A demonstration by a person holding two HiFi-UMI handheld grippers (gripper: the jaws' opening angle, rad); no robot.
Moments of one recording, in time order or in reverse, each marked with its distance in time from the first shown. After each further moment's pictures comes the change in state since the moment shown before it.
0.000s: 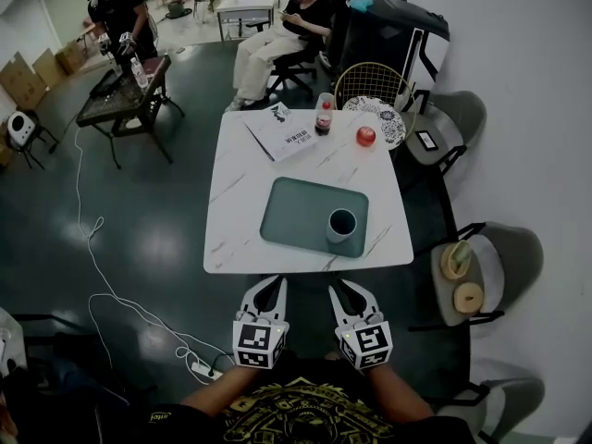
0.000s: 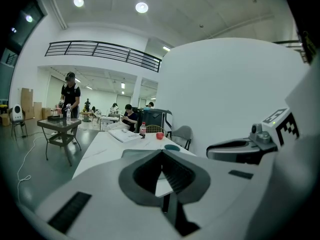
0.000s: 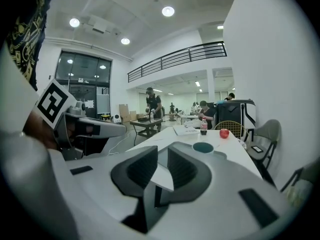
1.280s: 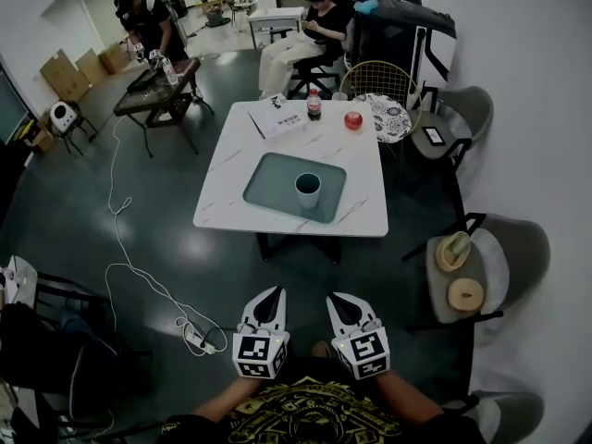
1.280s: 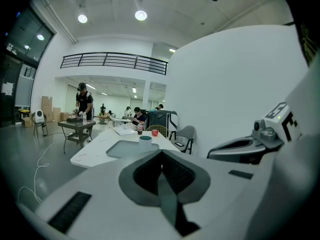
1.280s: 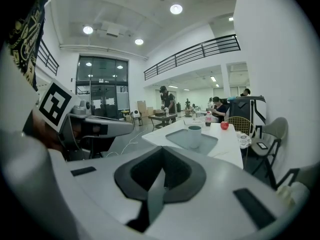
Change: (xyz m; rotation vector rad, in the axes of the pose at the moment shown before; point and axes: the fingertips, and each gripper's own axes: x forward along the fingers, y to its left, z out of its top) left arm -0.077 -0.205 -0.051 -0.023 -0.029 0.193; right arm -0.196 -0.037 -0.053 -0.054 0.060 0.204
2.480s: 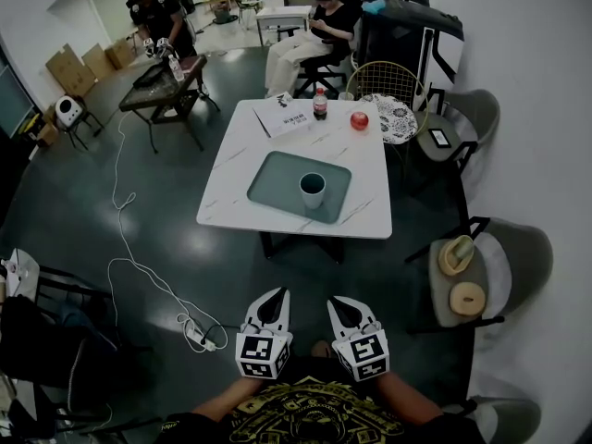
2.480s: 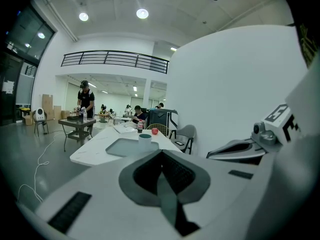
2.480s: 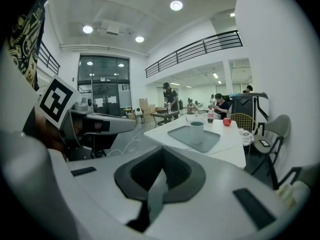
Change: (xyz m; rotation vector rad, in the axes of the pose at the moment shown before) left arm 0.004 -0.005 -0.007 -0.013 0.013 0.004; right arm 0.002 0.002 -0.019 0.006 0.039 0.035
